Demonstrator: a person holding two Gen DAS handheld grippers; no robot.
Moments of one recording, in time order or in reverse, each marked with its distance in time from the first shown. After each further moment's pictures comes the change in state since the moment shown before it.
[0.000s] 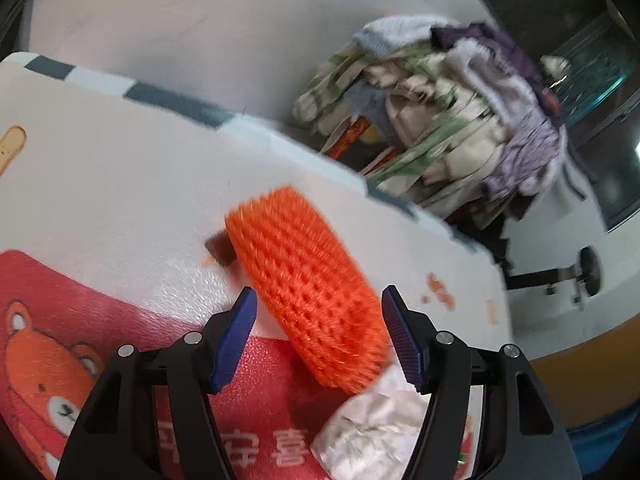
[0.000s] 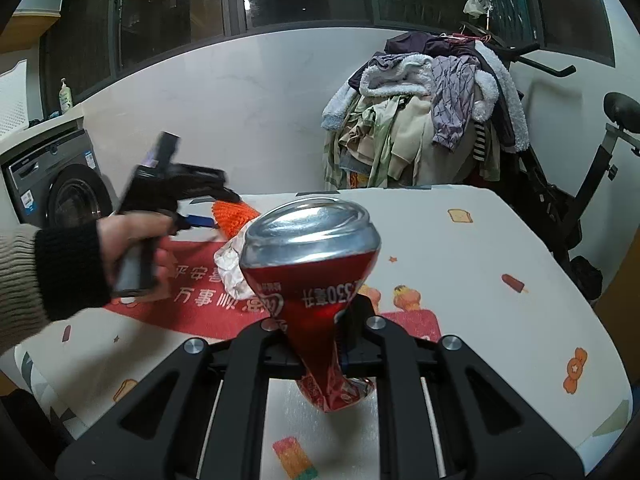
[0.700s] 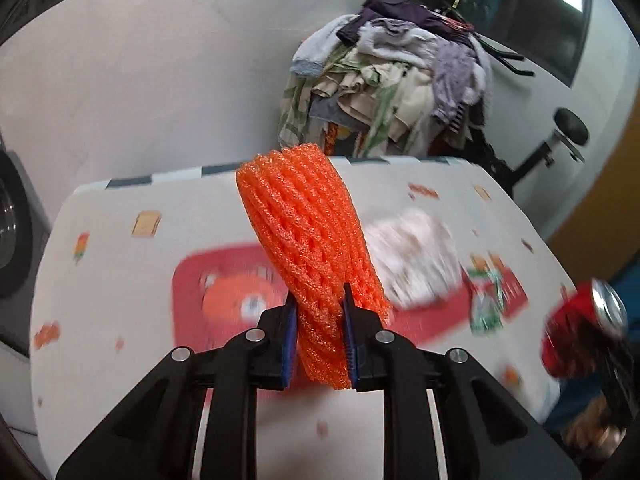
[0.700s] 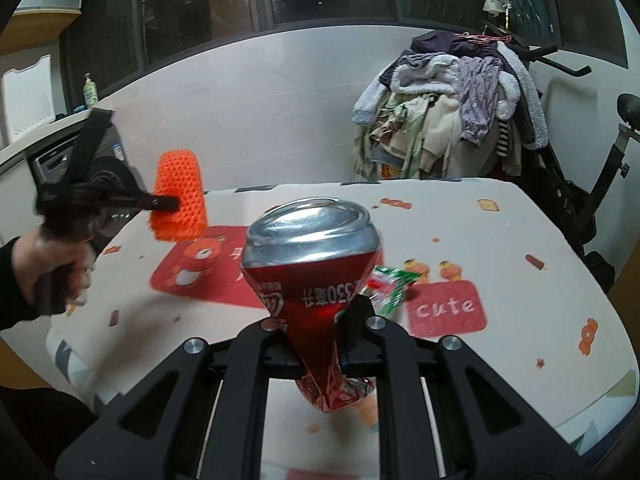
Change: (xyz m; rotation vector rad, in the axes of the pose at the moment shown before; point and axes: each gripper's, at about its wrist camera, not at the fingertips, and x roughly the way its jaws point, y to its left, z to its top) left arm -0.213 0.022 -0.106 0.516 -0.094 0.112; right arm -0.047 0.061 -0.013 -0.012 0.028 0.080
